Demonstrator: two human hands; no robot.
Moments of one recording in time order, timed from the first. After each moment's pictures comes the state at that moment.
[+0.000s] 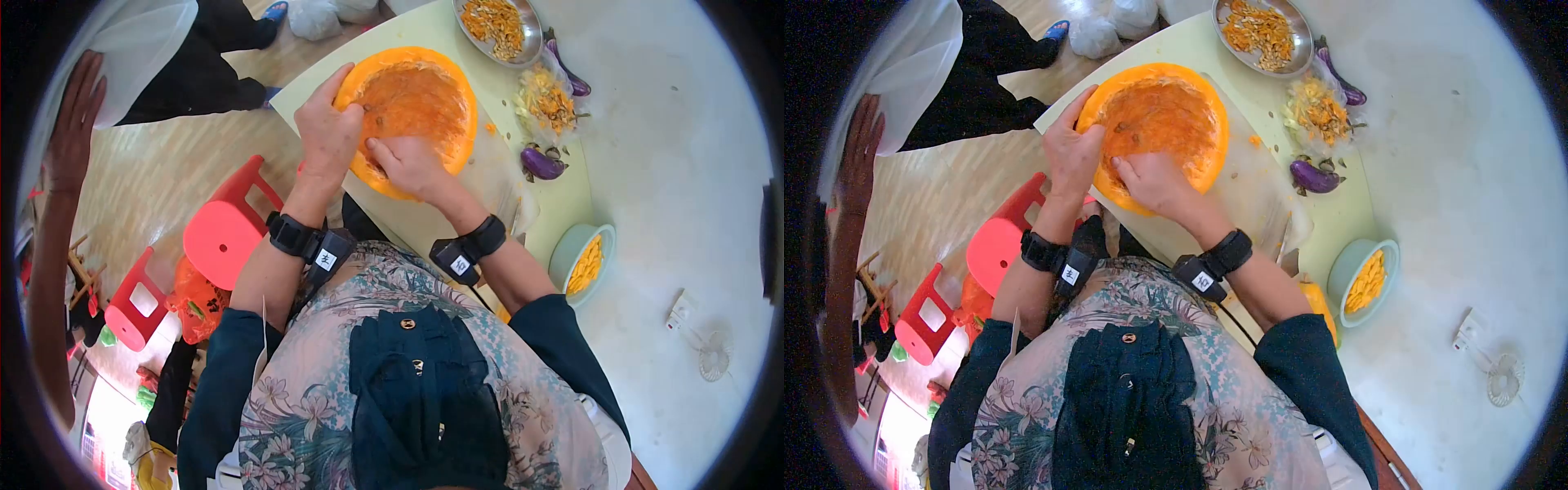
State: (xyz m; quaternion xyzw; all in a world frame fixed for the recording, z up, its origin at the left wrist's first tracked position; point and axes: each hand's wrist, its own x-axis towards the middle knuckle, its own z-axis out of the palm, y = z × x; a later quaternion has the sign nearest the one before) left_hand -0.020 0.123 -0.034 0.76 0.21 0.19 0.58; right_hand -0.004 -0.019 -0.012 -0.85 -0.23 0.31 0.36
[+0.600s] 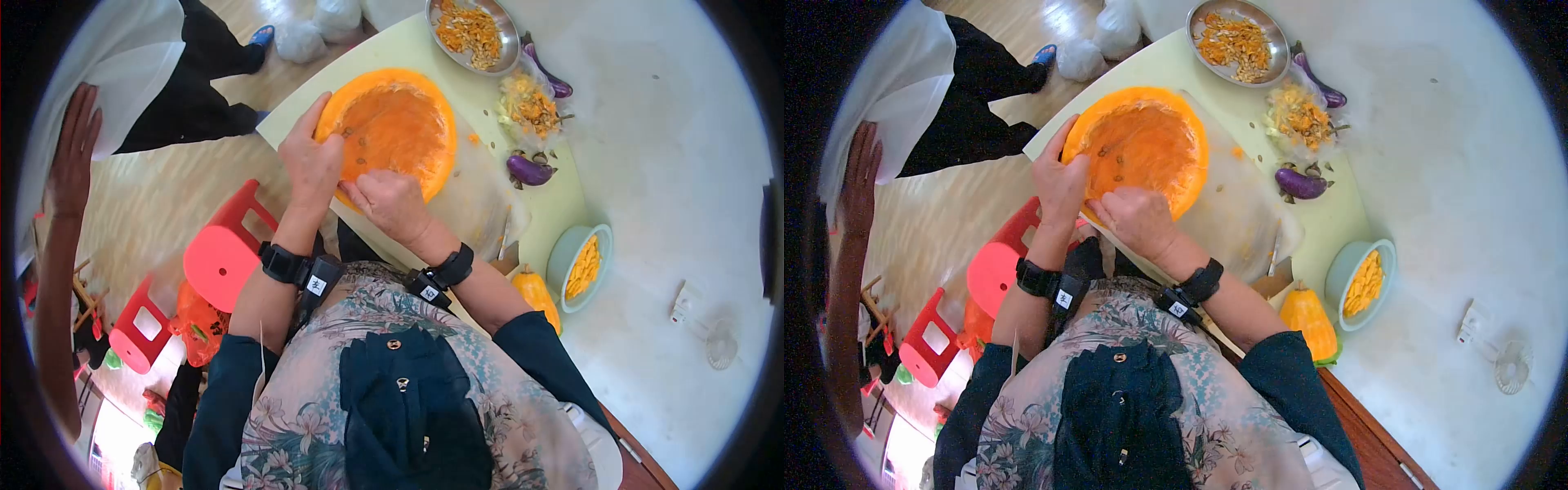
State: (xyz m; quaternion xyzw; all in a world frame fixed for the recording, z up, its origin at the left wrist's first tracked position) left_hand -0.025 0.118 -0.022 0.75 0.22 0.17 0.60; right_hand -0.036 -0.018 -0.009 -0.88 -0.36 -0.01 0.30
